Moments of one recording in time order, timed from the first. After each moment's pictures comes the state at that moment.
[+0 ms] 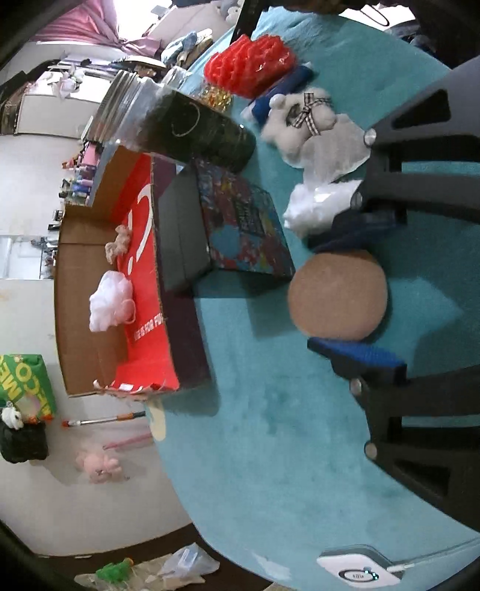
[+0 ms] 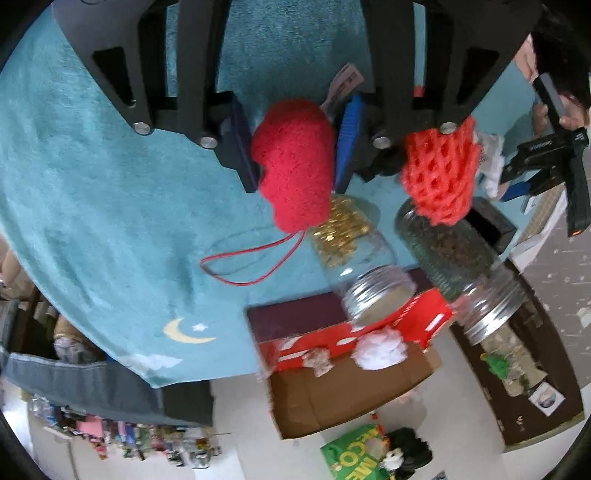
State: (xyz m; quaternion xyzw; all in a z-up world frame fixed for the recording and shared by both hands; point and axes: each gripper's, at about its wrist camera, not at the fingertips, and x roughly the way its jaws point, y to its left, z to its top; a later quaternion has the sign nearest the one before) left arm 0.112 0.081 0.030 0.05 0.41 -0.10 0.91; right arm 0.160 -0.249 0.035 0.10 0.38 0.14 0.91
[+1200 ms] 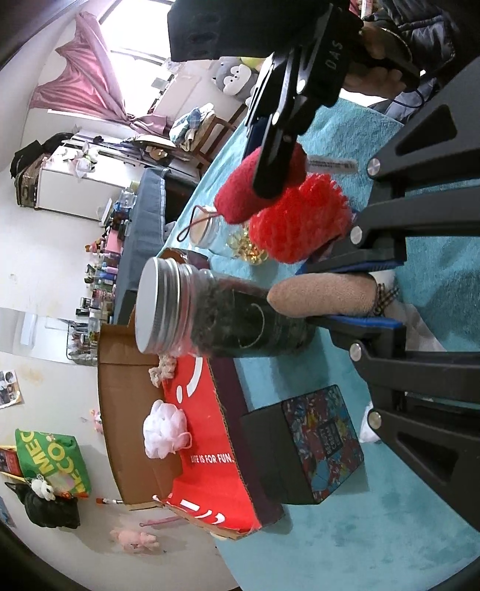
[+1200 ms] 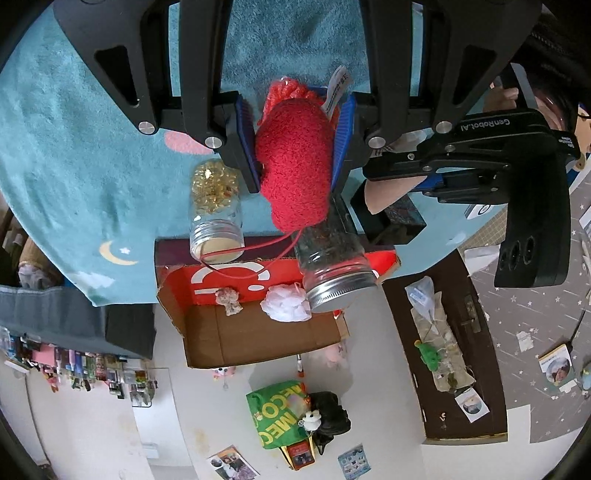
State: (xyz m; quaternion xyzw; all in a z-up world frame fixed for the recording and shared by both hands) left arm 0.099 -0.012 0.064 0.02 0.35 -0.26 0.90; right arm 0.112 -0.193 0.077 0.06 0.27 0.23 0.93
